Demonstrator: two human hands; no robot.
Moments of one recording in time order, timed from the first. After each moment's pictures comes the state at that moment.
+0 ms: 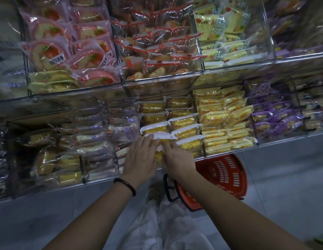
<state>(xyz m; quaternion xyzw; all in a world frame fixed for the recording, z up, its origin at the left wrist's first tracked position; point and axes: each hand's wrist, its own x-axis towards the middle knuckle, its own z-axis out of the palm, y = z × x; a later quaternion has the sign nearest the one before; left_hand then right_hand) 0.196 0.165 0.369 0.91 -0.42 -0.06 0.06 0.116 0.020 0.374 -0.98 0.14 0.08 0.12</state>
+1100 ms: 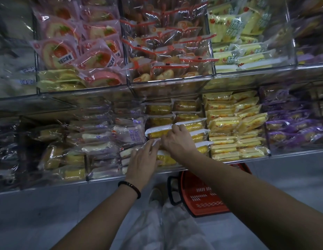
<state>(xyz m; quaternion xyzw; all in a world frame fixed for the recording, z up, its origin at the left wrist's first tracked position) 0.195 0.154 0.346 0.94 -0.31 -0.13 0.06 0.186 -0.016 0.390 -0.98 -0.07 0.15 -0.09</state>
